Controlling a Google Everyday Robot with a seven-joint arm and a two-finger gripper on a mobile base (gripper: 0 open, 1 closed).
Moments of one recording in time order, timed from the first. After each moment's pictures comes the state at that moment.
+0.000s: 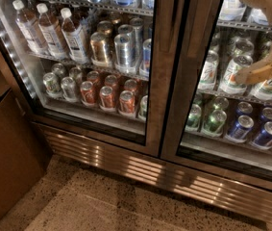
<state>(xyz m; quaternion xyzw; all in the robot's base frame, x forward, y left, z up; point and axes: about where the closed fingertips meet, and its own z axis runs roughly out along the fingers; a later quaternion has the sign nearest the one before) 0.471 -0.172 1.056 -0.55 0.55 0.25 0.57</state>
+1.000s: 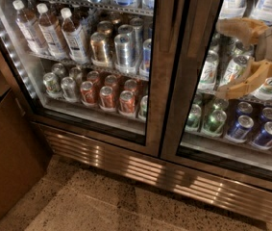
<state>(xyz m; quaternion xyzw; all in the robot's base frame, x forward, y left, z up) 0.489 -0.160 1.001 -0.54 0.58 0.28 0.54</state>
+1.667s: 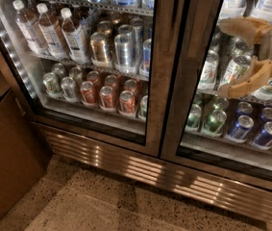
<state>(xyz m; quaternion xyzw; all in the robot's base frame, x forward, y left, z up) 0.489 -0.166 1.004 -0.53 0.59 0.28 0.55</state>
